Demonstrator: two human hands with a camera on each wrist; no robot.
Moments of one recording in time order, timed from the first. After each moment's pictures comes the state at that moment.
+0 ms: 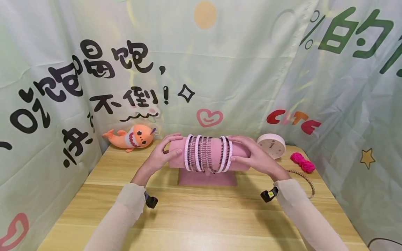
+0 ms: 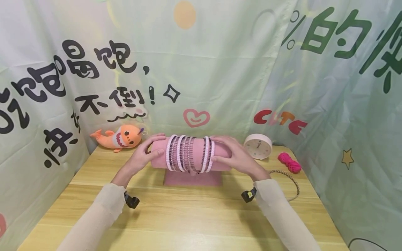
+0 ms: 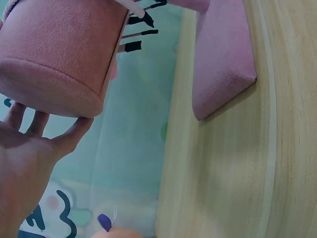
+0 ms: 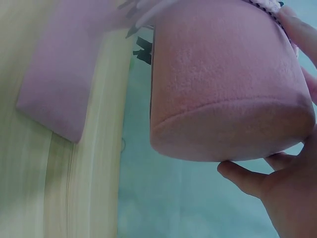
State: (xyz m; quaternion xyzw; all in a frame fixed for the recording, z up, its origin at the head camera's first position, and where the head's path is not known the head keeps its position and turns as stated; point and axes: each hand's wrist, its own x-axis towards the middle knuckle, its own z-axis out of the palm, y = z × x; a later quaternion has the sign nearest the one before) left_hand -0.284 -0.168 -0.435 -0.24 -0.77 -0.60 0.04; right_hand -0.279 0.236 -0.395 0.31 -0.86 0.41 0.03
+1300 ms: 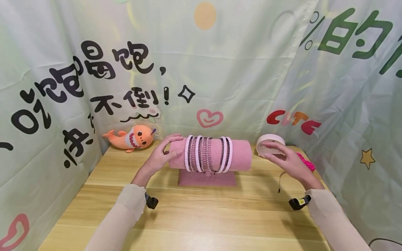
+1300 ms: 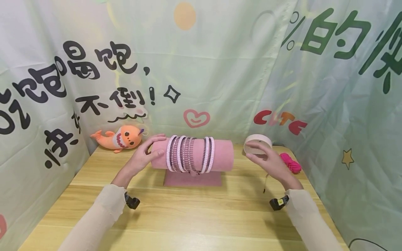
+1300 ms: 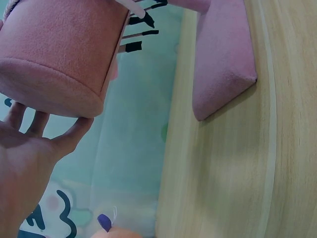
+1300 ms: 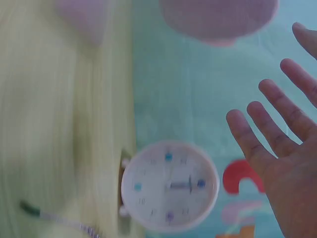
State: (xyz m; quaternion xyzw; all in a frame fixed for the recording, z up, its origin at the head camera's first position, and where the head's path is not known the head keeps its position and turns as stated) left_hand -0.285 -0.169 -0.438 -0.25 -0.76 -0.60 0.05; right_hand -0.257 0.331 -0.405 0.22 -0.86 0.46 0.04
